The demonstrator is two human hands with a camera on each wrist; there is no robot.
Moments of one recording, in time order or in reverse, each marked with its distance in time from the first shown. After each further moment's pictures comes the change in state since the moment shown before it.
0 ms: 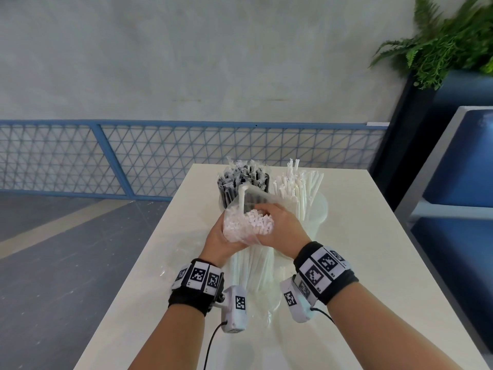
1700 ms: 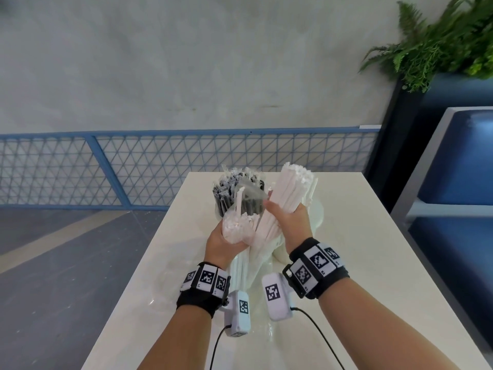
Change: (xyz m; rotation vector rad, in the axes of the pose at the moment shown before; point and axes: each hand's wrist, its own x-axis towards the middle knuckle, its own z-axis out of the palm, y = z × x) left_hand 0.011 0.004 0.012 0.275 0.213 -0.157; right_hand 0.006 -0.009 -0.011 0.921 0.434 0.231
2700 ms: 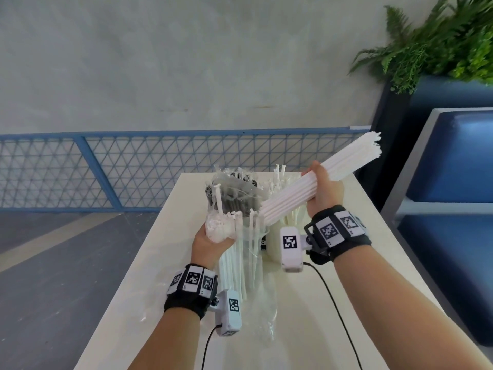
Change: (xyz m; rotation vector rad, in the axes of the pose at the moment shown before) left_hand -0.006 0.005 -0.008 -0.178 0.053 -0.013; right_hand 0.046 -0.043 -0.044 0.329 0.344 0.019
